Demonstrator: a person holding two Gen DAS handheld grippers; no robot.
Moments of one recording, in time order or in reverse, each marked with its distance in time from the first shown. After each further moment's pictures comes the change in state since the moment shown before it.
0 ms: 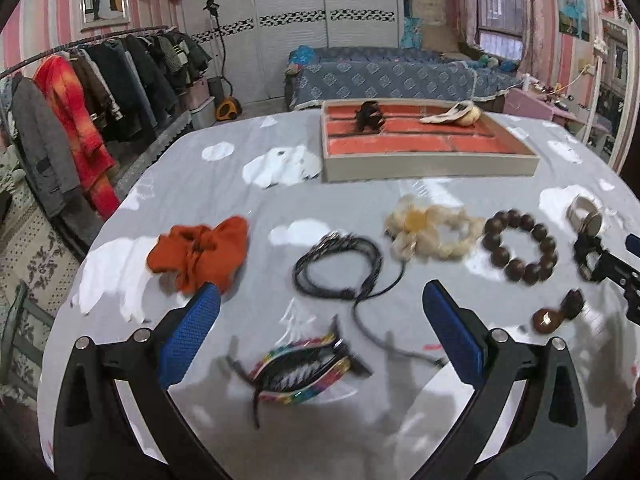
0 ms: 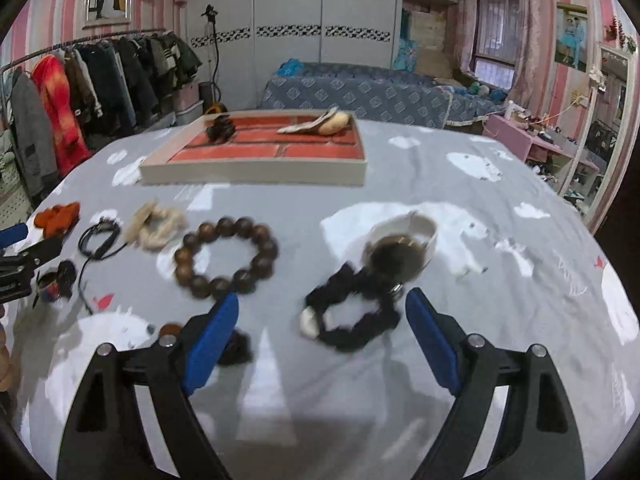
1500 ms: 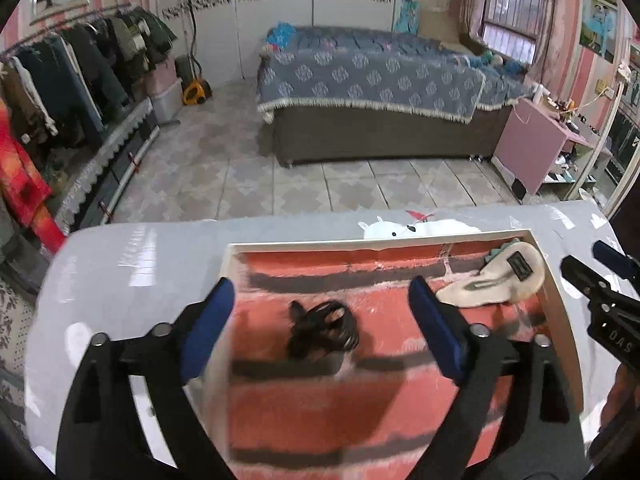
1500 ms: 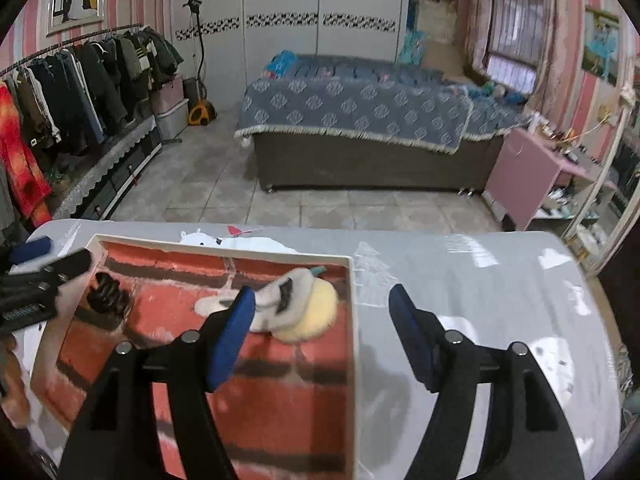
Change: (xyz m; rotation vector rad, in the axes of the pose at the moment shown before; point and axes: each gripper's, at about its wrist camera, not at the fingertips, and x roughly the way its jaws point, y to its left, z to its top) left arm 0.225 -0.075 0.279 -0.031 0.080 -0.082; right arm 0.221 -0.027 0.261 -0.006 0.026 -0.025
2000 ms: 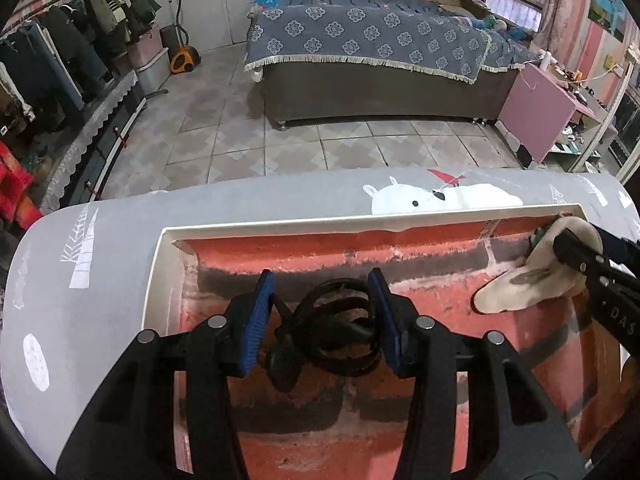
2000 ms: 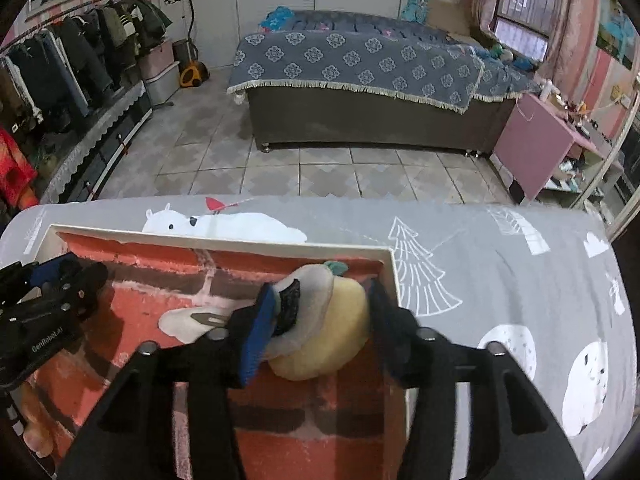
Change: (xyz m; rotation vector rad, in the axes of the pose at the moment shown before) left arm 0.103 -0.012 0.006 0.019 0.163 -0.015; right arm 0.102 0.016 0.015 0.020 0.199 0.009
